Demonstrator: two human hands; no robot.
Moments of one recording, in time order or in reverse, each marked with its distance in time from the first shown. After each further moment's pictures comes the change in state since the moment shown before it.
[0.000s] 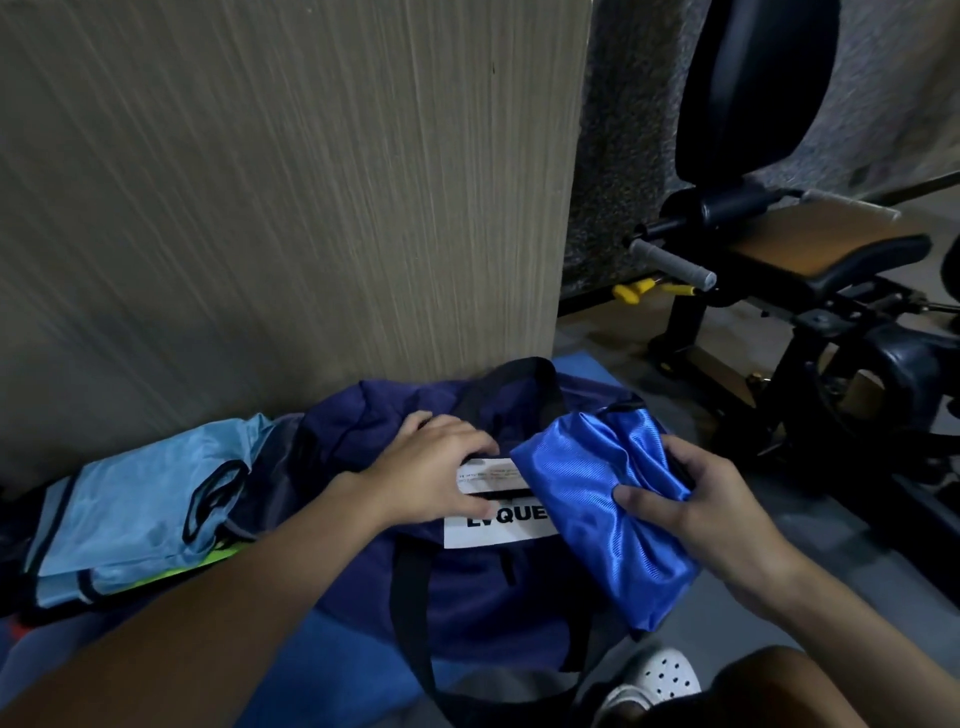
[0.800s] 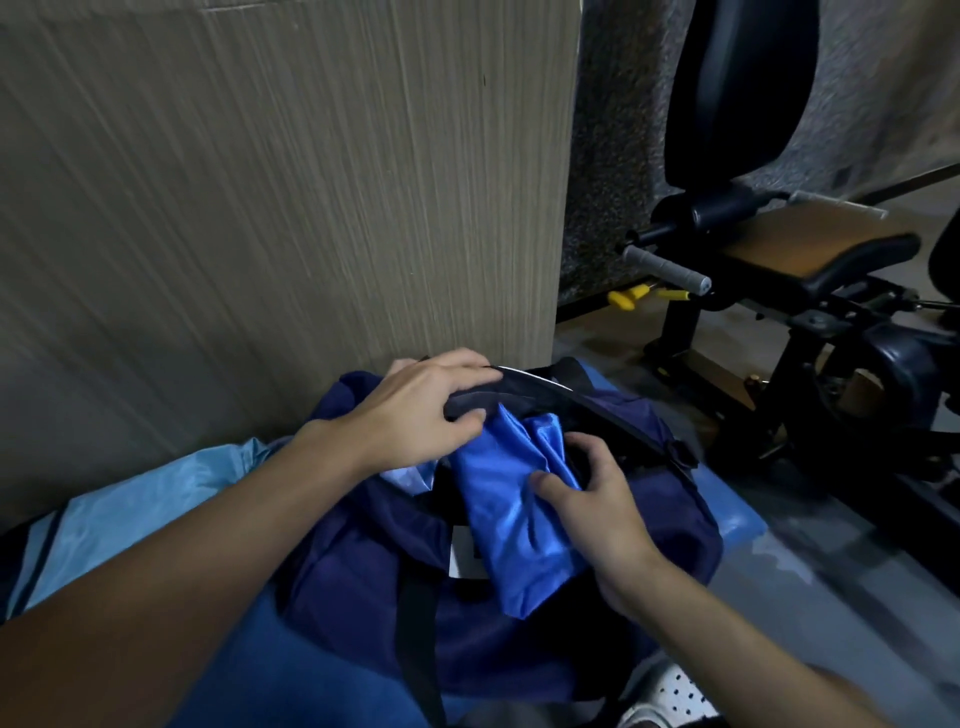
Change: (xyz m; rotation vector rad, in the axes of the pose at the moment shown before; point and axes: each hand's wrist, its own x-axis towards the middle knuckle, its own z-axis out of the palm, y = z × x) left_hand 0.027 -0.012 -0.064 -0.164 0.183 0.104; right_hand 0.038 0.017 0.093 0.128 0.188 0.150
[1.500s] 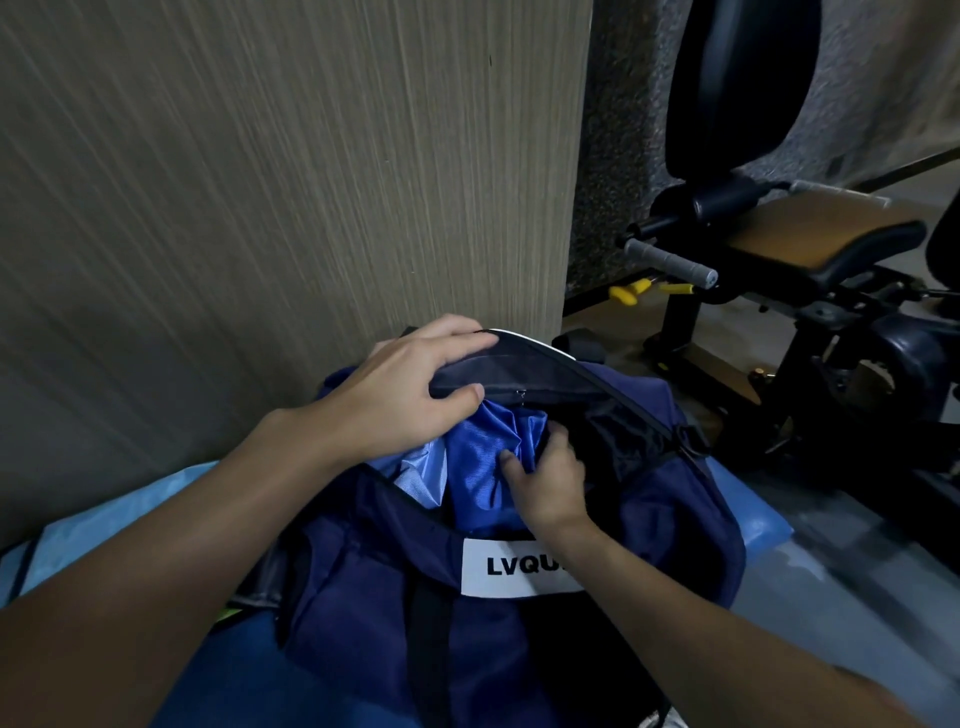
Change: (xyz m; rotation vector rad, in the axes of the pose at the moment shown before) left_hand 0.007 -0.013 -0.025 -0.101 0.049 0.047; right_hand 0.072 0.034 0.062 -0.476 0.138 -0.026
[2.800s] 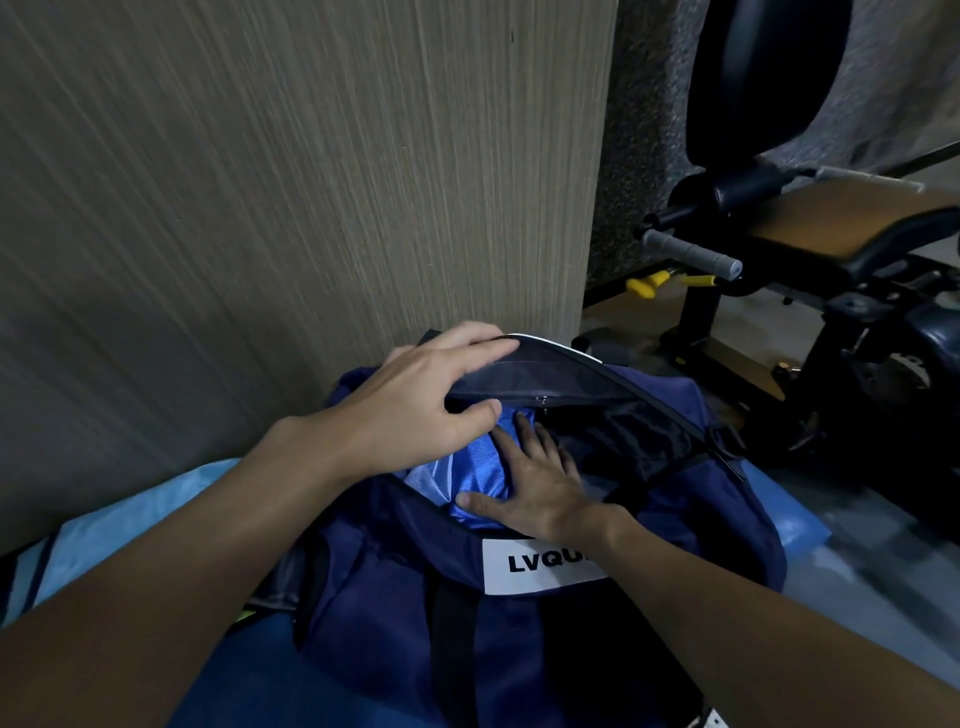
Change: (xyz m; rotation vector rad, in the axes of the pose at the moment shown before) left_hand -0.010 -0.001 0.000 0.021 -0.090 -0.028; right_hand 0.017 0.004 0.012 -0.582 -0.460 -0.332
